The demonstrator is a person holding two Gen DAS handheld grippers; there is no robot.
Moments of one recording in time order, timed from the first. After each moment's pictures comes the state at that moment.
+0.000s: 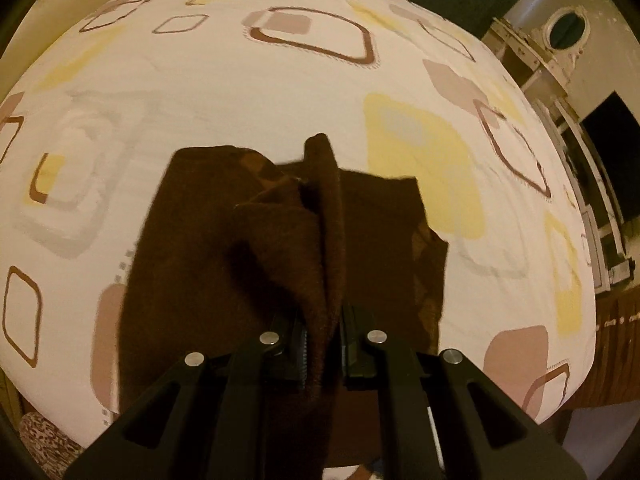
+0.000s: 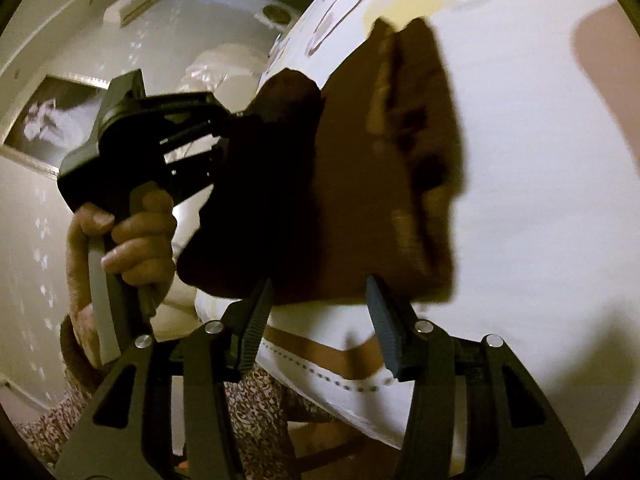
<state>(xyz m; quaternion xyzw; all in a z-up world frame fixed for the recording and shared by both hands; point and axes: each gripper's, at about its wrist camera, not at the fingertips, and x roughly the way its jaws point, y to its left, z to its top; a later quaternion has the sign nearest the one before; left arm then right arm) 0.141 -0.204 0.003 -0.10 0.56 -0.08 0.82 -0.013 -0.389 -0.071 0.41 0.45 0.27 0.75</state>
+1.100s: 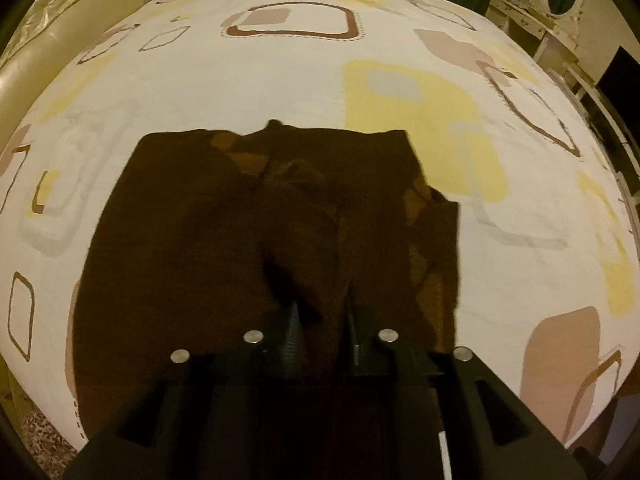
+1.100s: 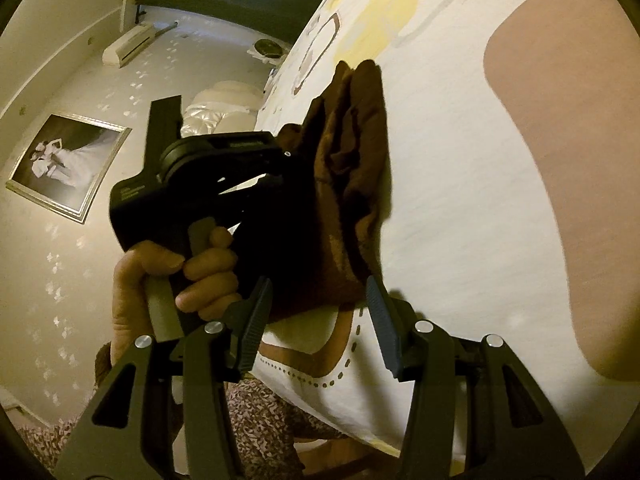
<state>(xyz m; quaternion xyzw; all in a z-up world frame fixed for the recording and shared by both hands) 0.127 -0.261 -0.031 -0.02 0.54 -0.04 0.84 -0.039 -0.436 -0.081 0.46 0.41 0.24 0.75</state>
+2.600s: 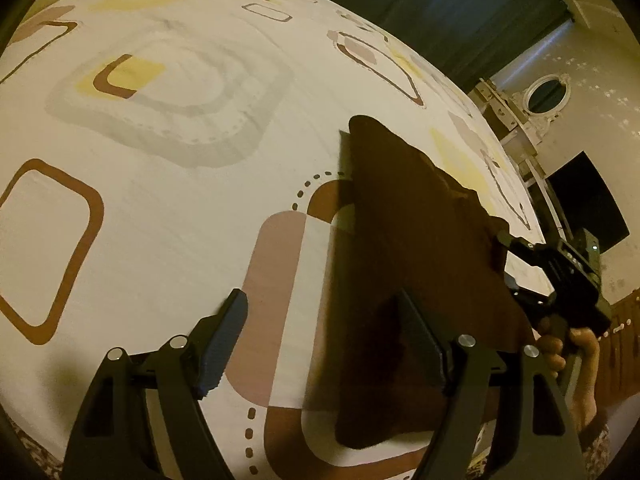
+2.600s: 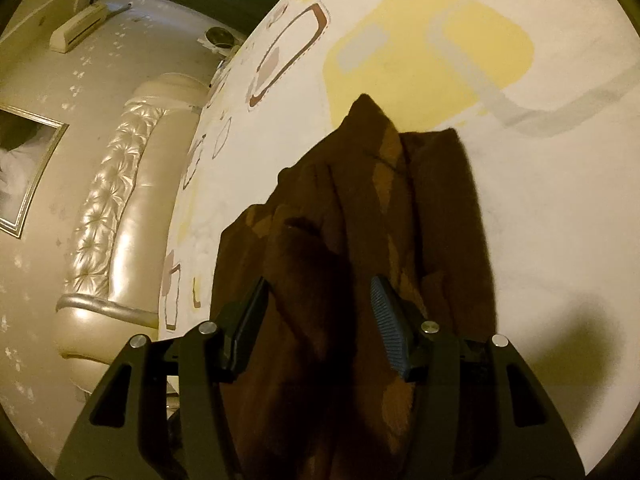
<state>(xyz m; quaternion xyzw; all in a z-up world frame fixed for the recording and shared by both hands) 0.063 -0.031 -0.057 -0.22 0.48 -0.12 0.84 0.135 -0.381 -0.066 0.40 0.47 0.16 0.77</state>
